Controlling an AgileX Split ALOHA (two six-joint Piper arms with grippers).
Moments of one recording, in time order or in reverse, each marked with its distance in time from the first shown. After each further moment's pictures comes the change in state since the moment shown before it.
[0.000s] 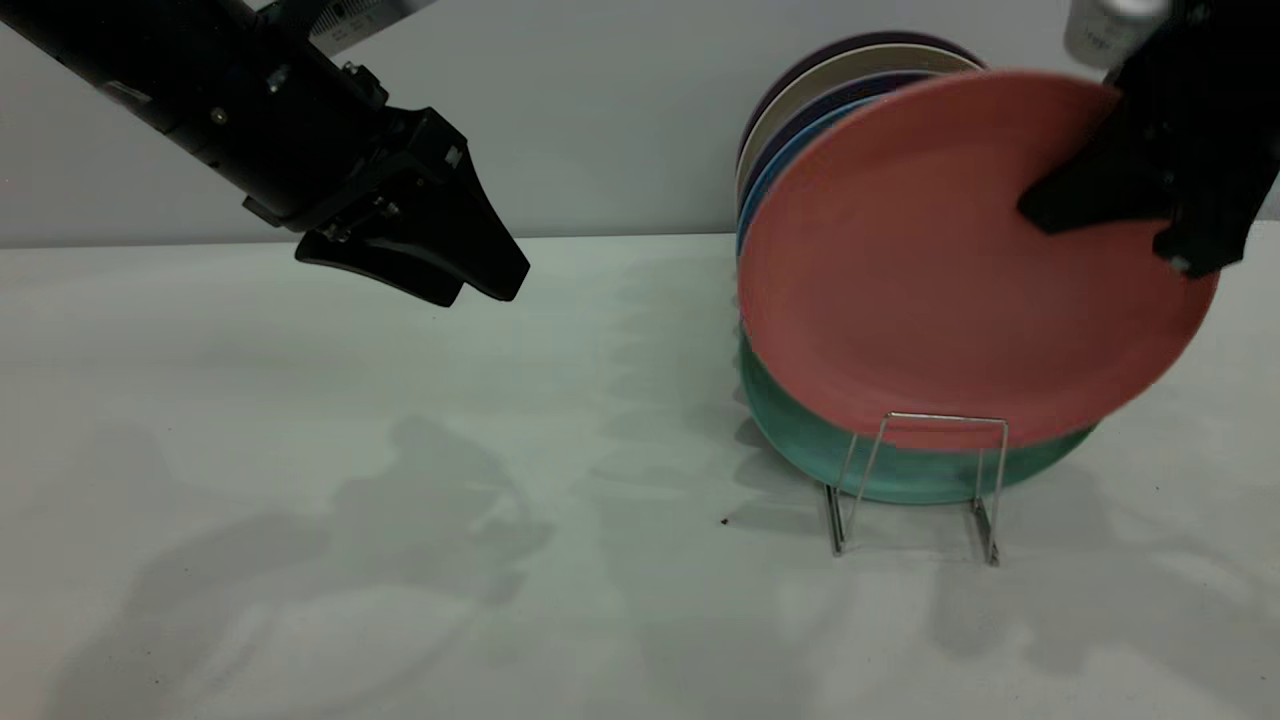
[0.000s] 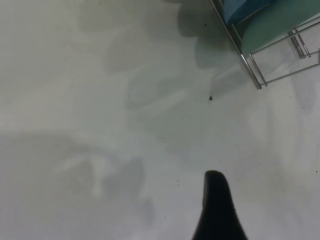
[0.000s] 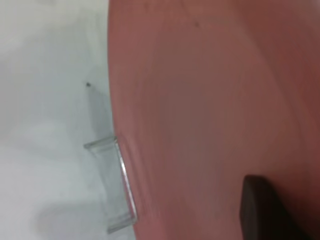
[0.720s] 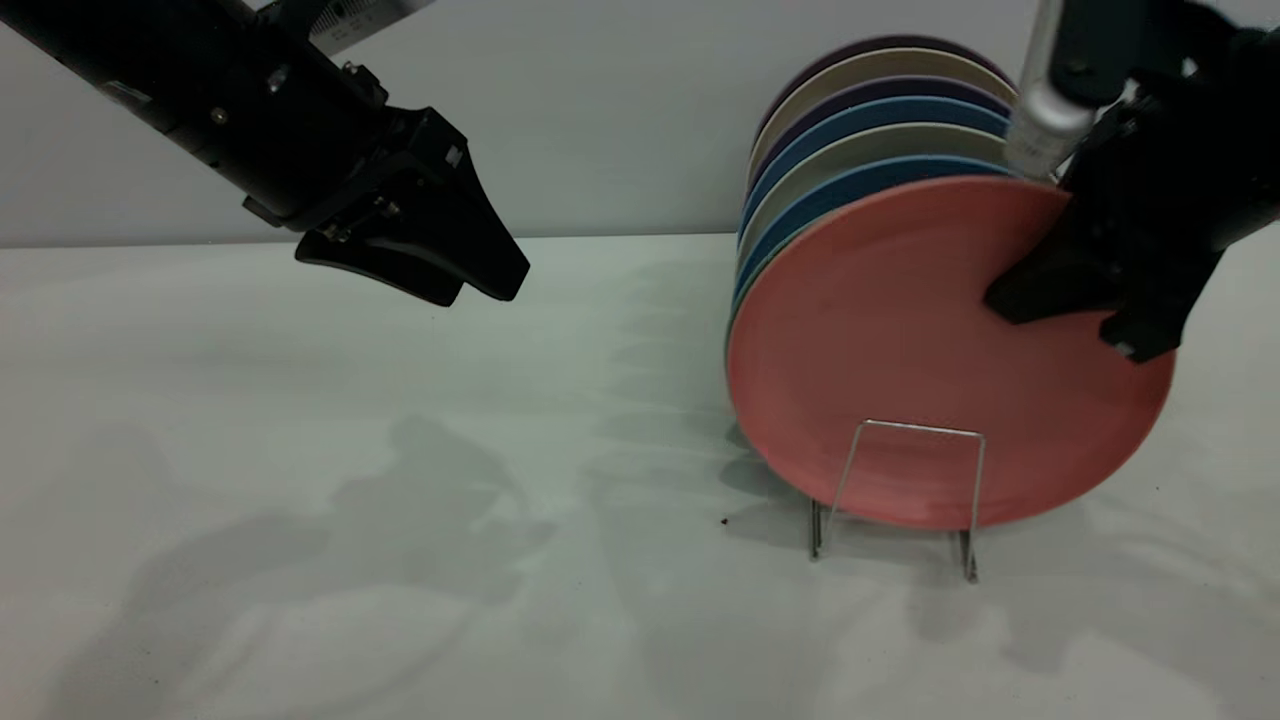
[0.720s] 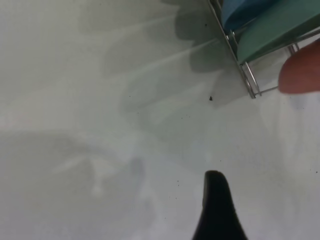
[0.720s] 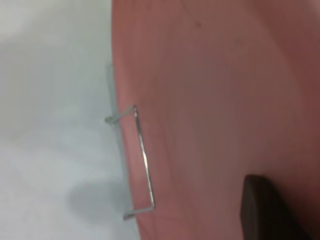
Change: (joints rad) left arm 0.000 0.000 0.000 0.000 -0.002 -0.002; right arm 0.038 0.130 -0.010 0.032 -0.028 -0.001
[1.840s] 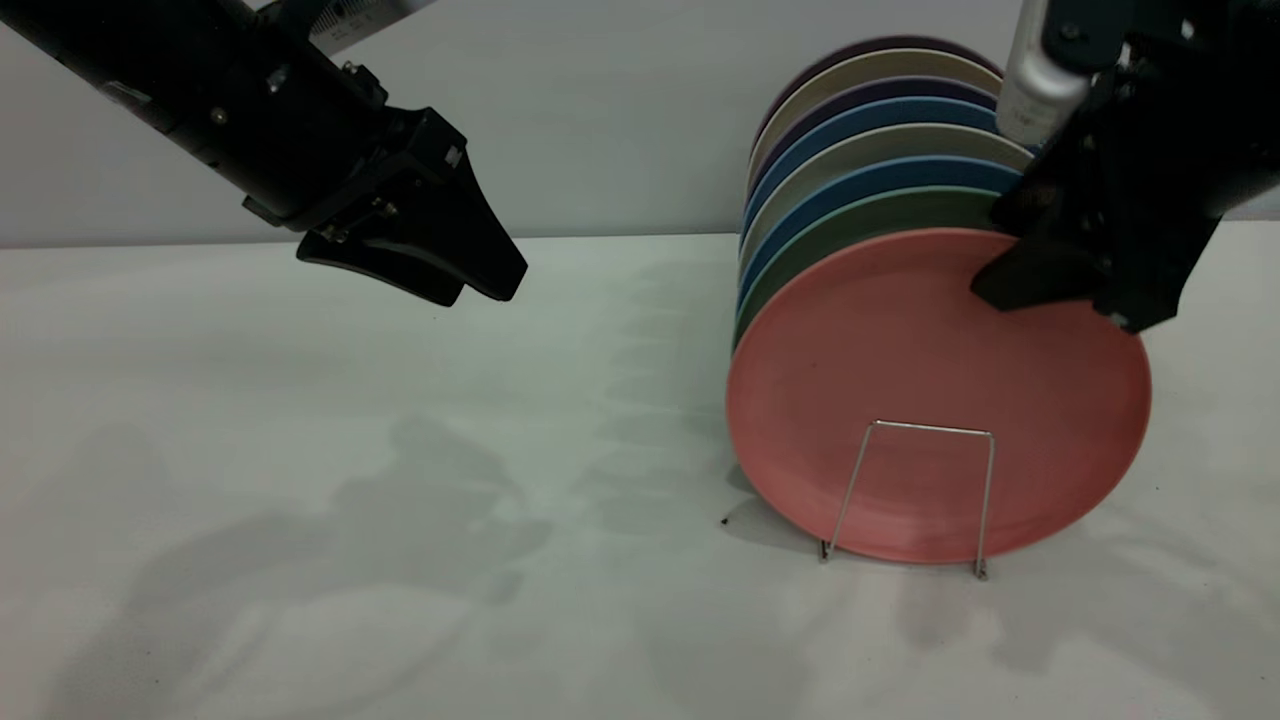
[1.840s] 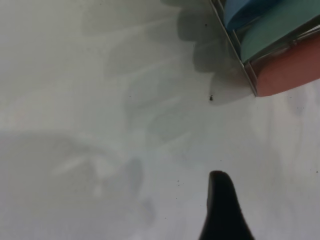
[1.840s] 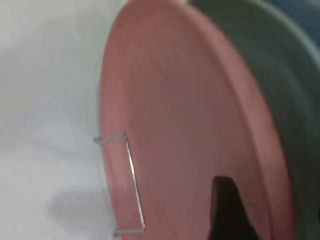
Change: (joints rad) left arm 0.000 0.000 0.000 0.000 0.001 0.003; right arm 0.010 -0.060 0.000 -0.001 -0.019 0.000
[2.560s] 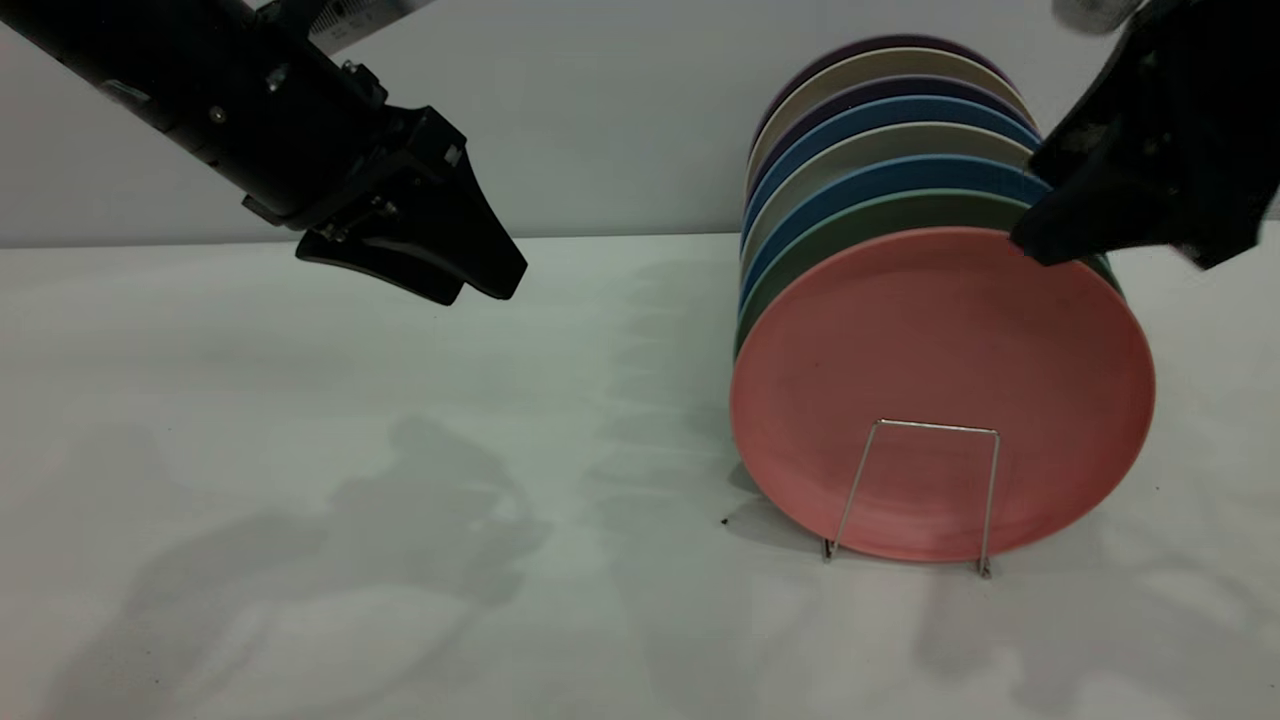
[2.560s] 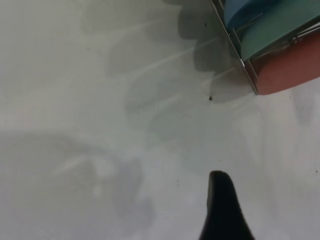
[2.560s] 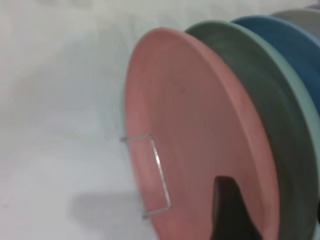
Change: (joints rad) left arm 0.000 -0.010 0.000 0.003 0.001 0.000; right arm 0.000 -0.164 0.000 -0.347 0.120 0.430
